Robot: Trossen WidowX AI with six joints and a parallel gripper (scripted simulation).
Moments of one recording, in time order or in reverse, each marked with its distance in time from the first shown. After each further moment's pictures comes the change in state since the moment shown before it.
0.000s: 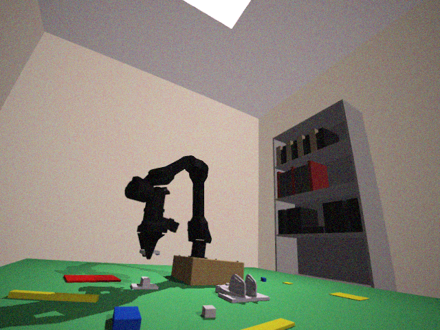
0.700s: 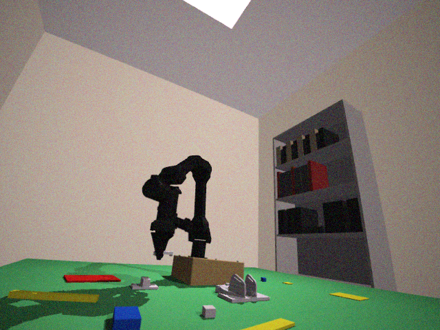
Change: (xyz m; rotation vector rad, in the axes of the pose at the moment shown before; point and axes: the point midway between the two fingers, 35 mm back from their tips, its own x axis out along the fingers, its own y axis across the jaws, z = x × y) arm -0.002 -0.034 0.034 0.278 0.007 -0.001
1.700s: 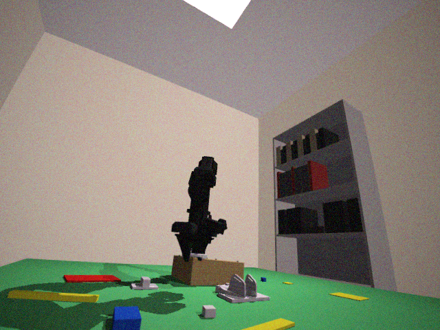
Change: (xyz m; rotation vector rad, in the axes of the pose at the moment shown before) arm -0.001 -0.021 0.097 0.566 -0.006 -0.002
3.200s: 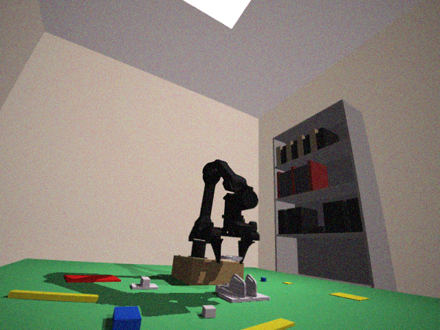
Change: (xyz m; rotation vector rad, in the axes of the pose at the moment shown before) arm 0.000 0.081 0.085 0.692 -0.003 0.011
